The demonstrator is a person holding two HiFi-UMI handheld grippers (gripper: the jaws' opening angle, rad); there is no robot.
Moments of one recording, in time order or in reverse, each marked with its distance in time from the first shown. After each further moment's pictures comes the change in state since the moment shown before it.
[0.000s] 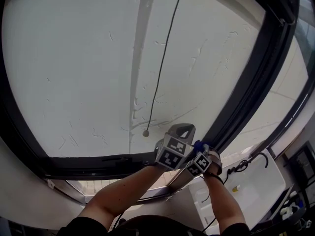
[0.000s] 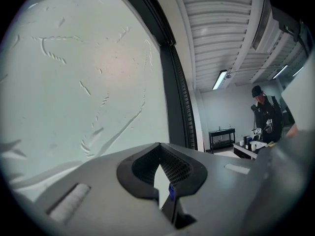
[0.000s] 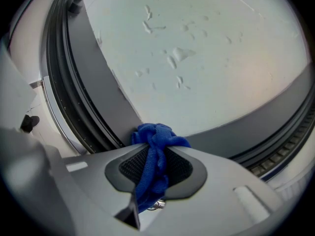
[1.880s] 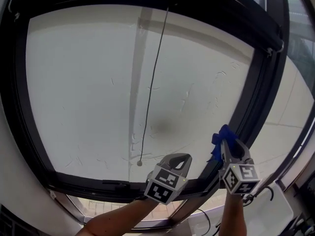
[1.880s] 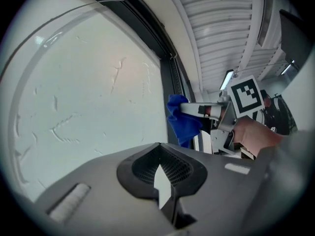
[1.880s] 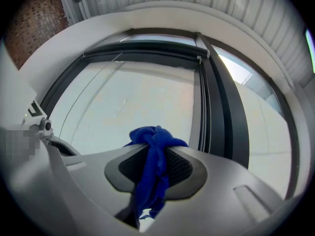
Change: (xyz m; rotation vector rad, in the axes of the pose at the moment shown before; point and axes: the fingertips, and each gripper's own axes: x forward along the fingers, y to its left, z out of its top) left arm -0.045 -0.015 0.079 -0.003 -0.014 0.121; right arm -0.258 -0.282 0.093 0.850 -0.979 -0.057
